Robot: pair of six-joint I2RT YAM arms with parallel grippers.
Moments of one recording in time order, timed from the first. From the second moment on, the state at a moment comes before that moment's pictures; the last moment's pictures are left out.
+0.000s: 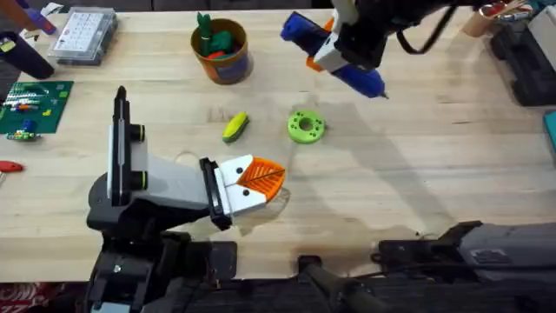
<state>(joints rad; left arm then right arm) -0.09 0.00 0.01 -0.12 1.16 -0.06 0.54 1.54 1.58 -1.02 -0.13 -0.69</state>
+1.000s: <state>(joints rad) -0.09 0.00 0.01 -0.12 1.16 -0.06 0.27 2.06 1.58 -0.96 -0.03 -0.92</state>
